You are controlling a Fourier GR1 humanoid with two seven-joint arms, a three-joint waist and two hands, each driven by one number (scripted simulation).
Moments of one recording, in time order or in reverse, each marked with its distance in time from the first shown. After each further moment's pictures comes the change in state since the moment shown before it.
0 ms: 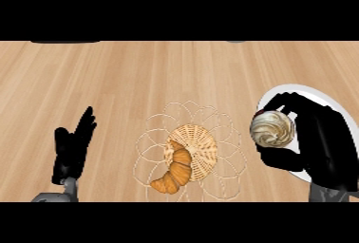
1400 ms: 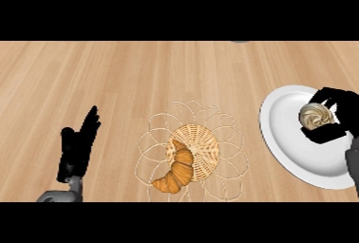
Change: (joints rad) left arm -0.013 -0.046 0.027 0.026 -0.051 -0.038 -0.021; right arm -0.102 -0.170 -0.413 0.679 -0.210 0.092 -0.313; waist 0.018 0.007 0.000
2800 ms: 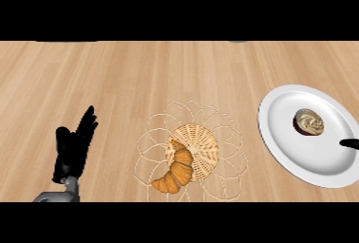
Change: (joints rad) left arm 0.009 -0.008 0.032 -0.025 -0.009 -0.027 0.023; right arm 0.017 -0.037 -0.396 0.201 -0.689 0.287 -0.427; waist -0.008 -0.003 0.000
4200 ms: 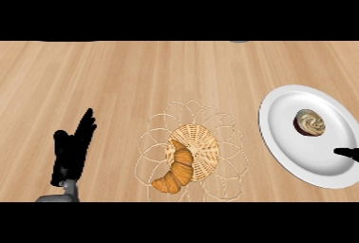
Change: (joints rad) left arm 0.022 -0.033 0.041 -0.013 -0.037 -0.042 -0.008; right arm 0.047 -0.076 0.113 0.209 0.066 -0.211 -0.196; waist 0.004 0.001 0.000
